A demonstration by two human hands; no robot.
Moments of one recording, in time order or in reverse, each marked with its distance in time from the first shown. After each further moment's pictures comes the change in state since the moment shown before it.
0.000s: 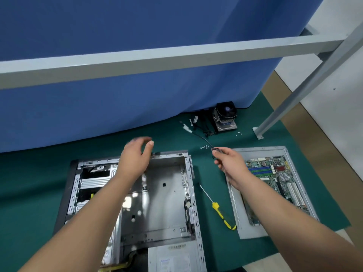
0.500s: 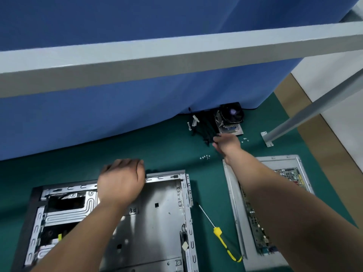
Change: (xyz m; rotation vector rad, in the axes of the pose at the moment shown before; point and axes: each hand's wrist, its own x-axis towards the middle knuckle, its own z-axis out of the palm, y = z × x) left_hand 0.027 -0.025 0.041 0.791 0.014 0.065; right_hand 0.191 -0.016 0.021 -0.118 0.162 0.159
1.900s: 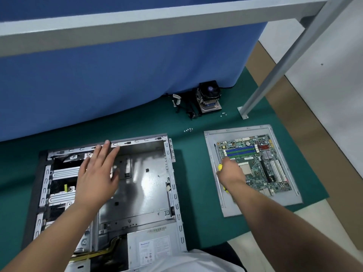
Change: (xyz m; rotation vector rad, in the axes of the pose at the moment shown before) left_hand -0.117 -0.042 -0.015 -0.218 -0.095 0.054; right_hand -0.139 0.152 -0.104 -1.077 0.087 -0.114
